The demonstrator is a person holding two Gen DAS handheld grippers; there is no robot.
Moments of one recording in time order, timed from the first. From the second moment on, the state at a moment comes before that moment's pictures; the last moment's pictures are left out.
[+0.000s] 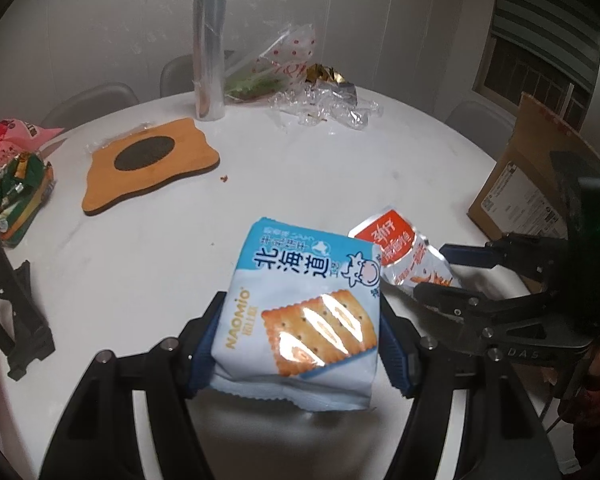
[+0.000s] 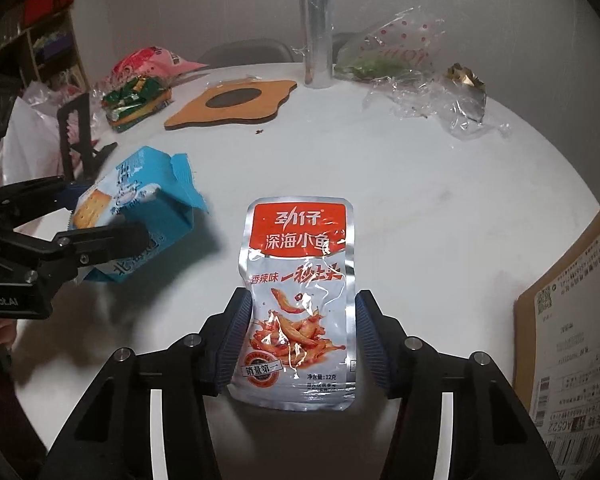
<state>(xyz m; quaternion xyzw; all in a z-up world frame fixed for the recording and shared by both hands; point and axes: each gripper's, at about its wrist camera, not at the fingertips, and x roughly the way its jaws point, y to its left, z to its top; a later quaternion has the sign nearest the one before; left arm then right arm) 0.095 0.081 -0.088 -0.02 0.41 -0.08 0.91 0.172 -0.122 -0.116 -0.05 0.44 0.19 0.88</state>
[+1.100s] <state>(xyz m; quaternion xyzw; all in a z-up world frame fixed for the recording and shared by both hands) 0.029 -0.010 0.107 0.04 0.22 -0.13 0.97 0.079 -0.187 0.075 -0.05 0.27 0.21 0.94</state>
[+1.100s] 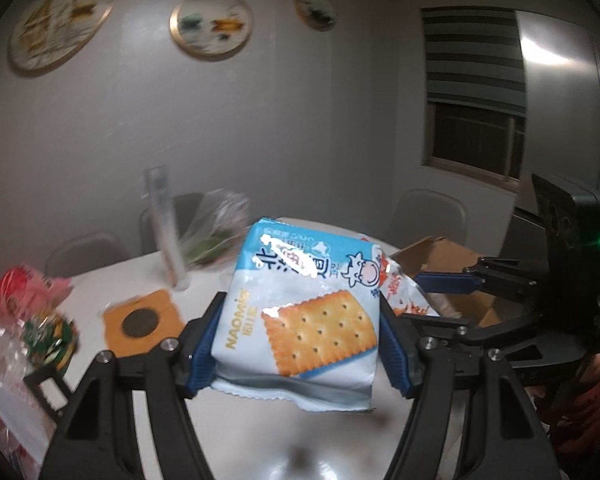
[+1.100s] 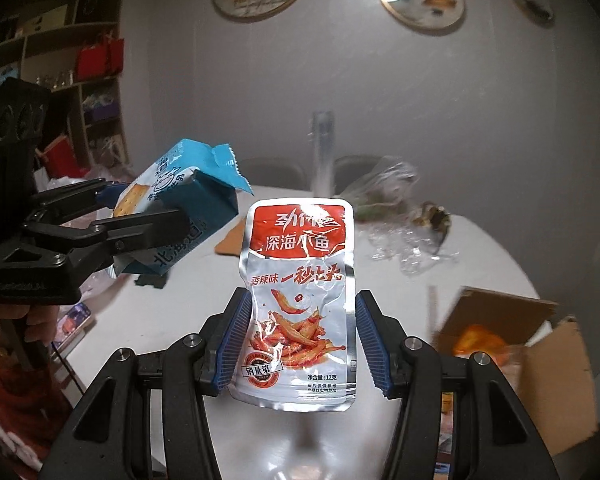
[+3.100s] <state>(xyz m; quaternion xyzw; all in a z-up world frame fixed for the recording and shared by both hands) 0.182 -0.218 0.024 0.13 0.39 -0.25 0.88 0.120 -0.324 -0.018 -0.11 0.37 0.16 0.91</state>
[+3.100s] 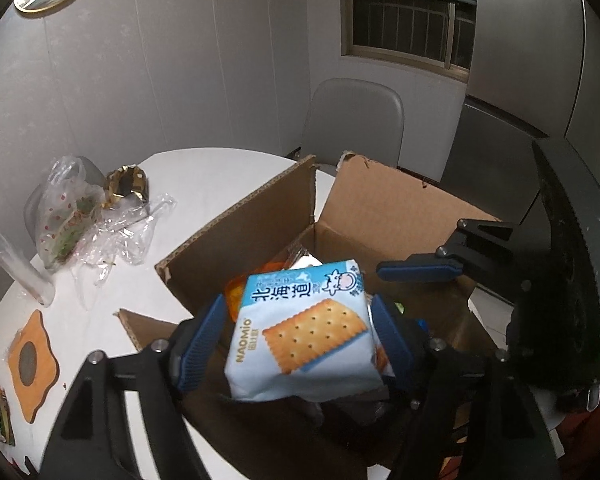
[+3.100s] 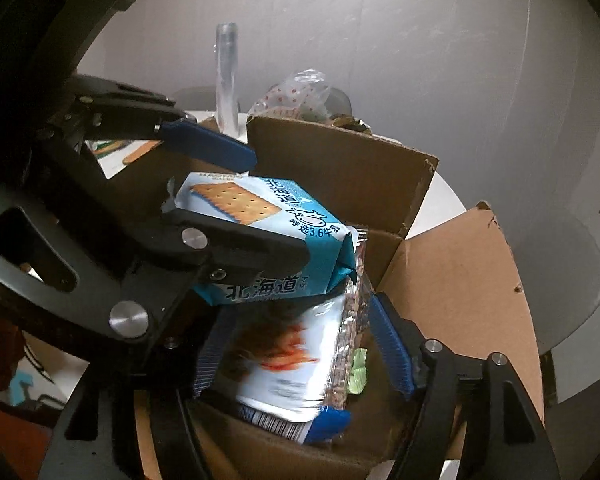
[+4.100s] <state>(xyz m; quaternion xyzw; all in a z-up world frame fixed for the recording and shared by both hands) 0.054 -0.124 0.081 0.04 0.20 -0.09 0.97 0.046 -0.318 0.050 -0.05 0.20 0.17 0.96</state>
